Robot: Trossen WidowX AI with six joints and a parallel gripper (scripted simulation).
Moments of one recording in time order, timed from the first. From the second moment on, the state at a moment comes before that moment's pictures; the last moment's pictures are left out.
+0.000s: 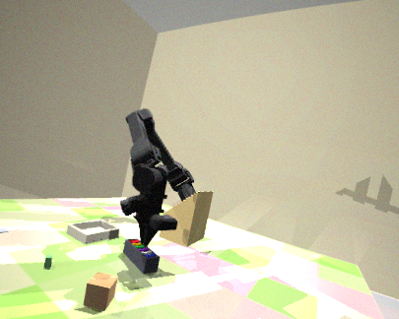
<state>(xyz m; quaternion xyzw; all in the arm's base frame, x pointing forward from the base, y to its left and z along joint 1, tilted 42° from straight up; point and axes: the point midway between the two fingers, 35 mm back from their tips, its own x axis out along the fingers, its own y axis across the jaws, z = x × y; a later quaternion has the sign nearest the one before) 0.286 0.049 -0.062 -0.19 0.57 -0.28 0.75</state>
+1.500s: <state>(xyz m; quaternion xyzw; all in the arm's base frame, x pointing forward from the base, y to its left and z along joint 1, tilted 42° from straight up) 0.289 0.039 -0.073 -0.19 0.57 -0.28 0.75</state>
